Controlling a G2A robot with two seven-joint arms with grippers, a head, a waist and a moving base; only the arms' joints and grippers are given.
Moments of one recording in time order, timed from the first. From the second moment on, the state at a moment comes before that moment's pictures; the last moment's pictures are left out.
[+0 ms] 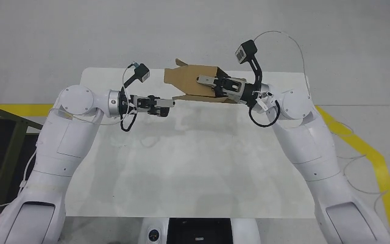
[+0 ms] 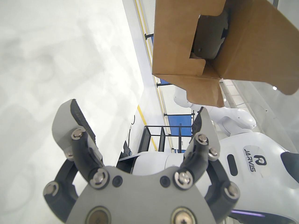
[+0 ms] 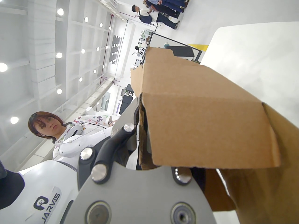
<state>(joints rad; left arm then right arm) 0.73 -1.02 -1.15 -1.29 -0.37 -0.22 -1.32 -0.71 -1.25 1.08 -1.37 0.42 -0.21 0.93</state>
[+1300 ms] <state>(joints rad) 0.68 -1.02 -1.13 -1.24 -0.39 -0.26 -1.28 -0.67 -1.28 1.02 -1.33 0.43 -0.22 1.00</state>
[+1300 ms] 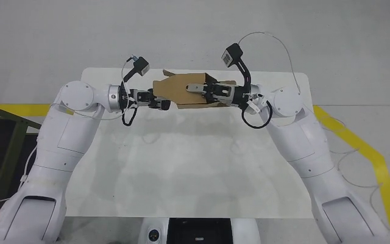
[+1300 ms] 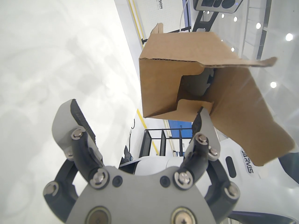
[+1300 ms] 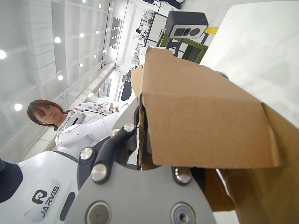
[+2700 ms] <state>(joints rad) 0.67 -1.04 -1.09 -1.26 -0.45 -0.24 -1.20 -0.68 -1.28 1.02 -1.33 0.48 -0.21 1.07</state>
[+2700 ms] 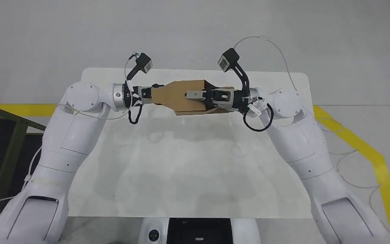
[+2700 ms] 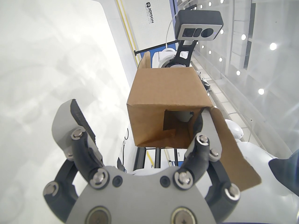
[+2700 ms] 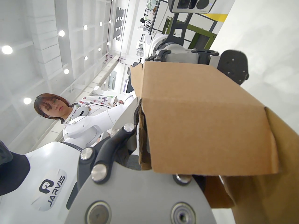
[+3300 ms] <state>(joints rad) 0.68 -1.02 -1.18 -1.26 -0.42 -0.26 -1.18 -0.70 -1.26 1.07 -1.32 0.44 -0.19 1.06</state>
